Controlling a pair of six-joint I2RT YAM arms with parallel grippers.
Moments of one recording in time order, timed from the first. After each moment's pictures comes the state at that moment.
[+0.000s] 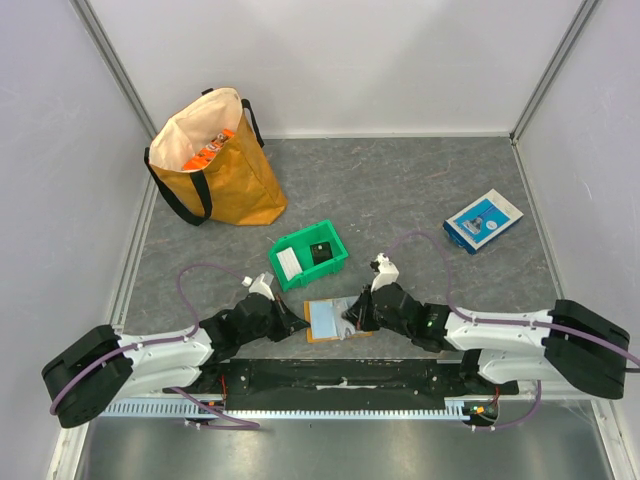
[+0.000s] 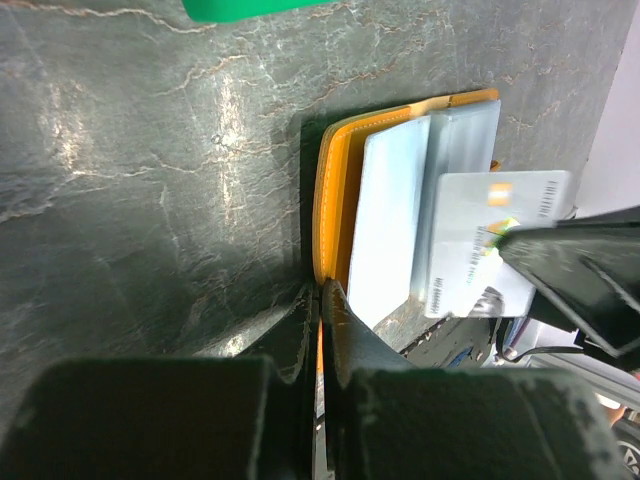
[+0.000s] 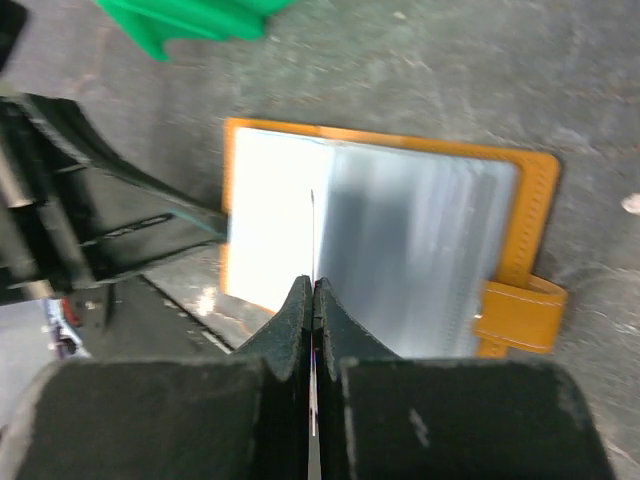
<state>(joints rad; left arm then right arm) -0.91 0.99 0.06 0.30 -0.01 -1.22 1.11 1.15 0.38 0.21 0.19 0.94</state>
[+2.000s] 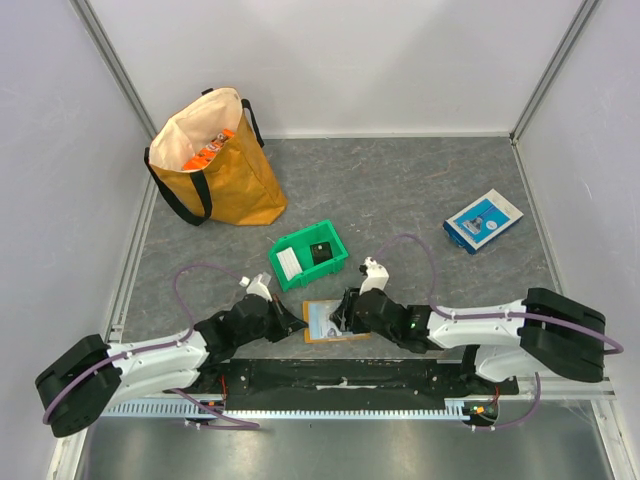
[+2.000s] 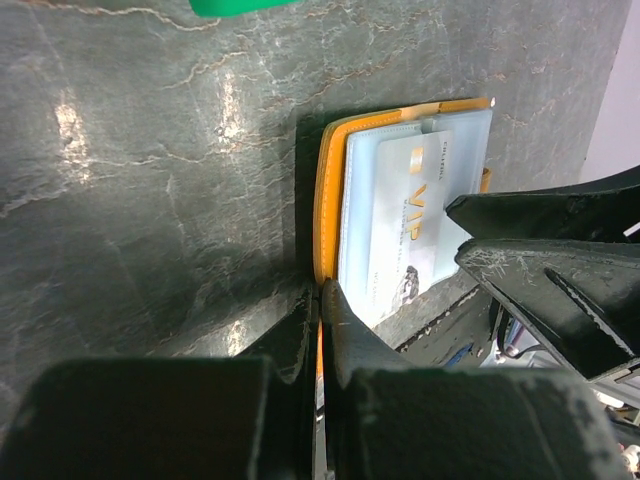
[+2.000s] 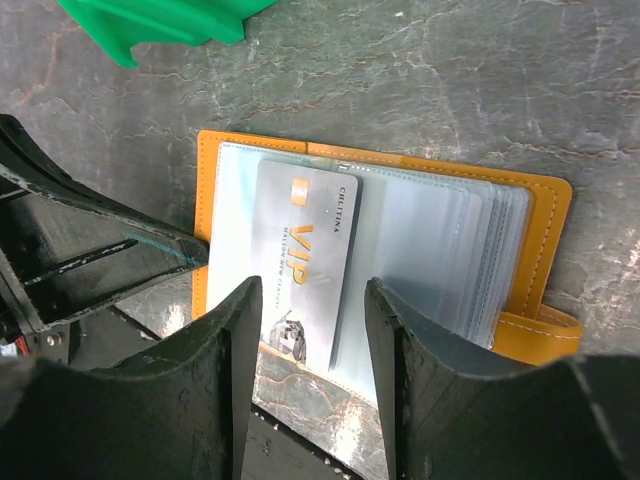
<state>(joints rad) -0.91 0.91 0.06 0.23 -0.02 -1.21 1.19 1.31 0.43 0.21 0.34 0.99</state>
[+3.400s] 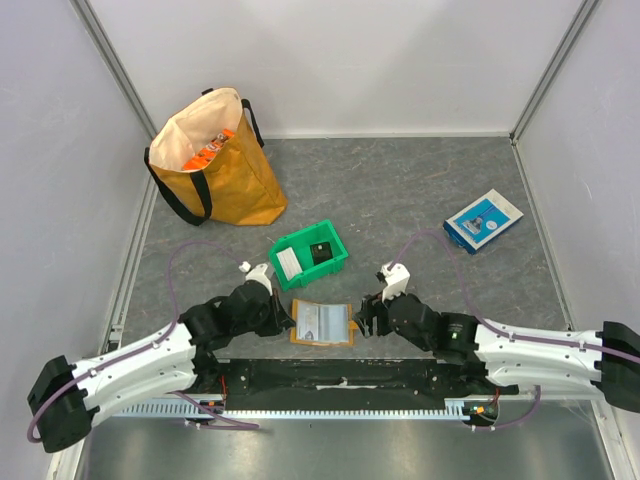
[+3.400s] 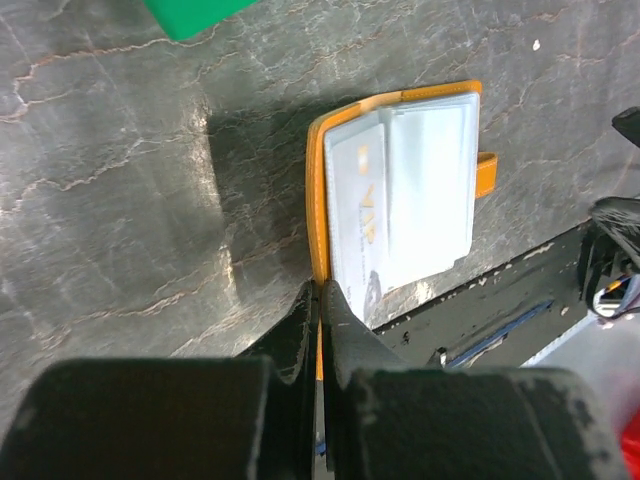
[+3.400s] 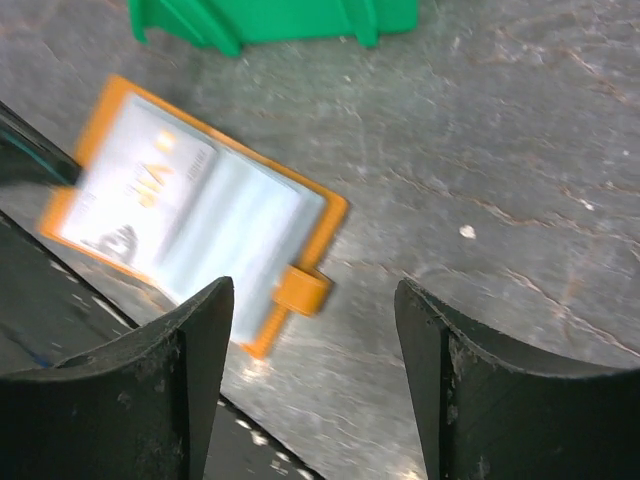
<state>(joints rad) -0.91 0.72 0.30 -0.33 -0.05 -0.97 1.21 0.91 0.36 0.00 0.43 0.62</state>
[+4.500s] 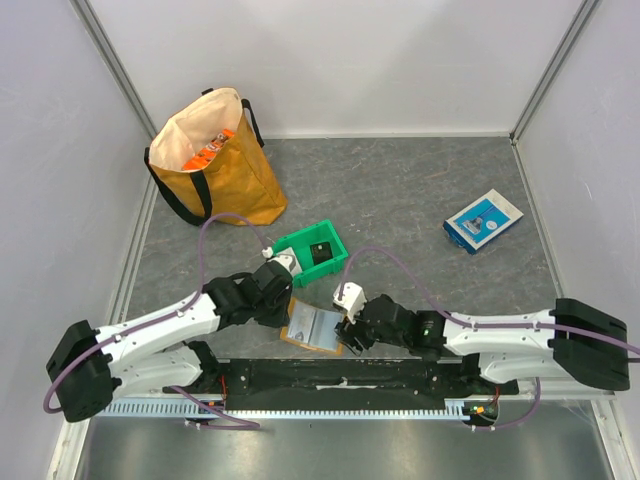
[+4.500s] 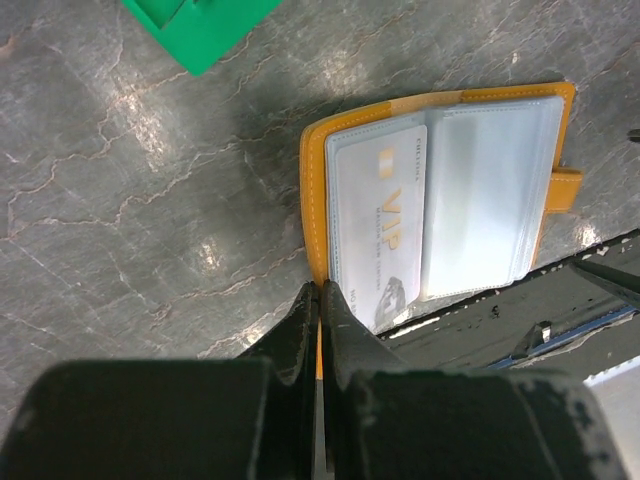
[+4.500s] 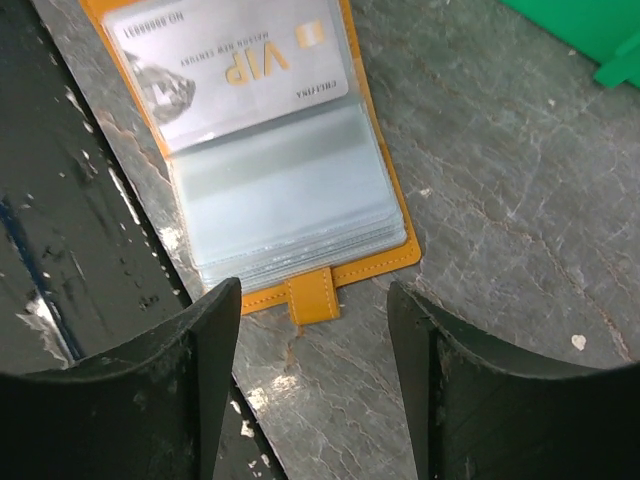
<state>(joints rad) -0.91 1.03 0.60 -0.63 -0.08 -0.68 1.25 1.16 0.41 0.14 0.13 0.16</state>
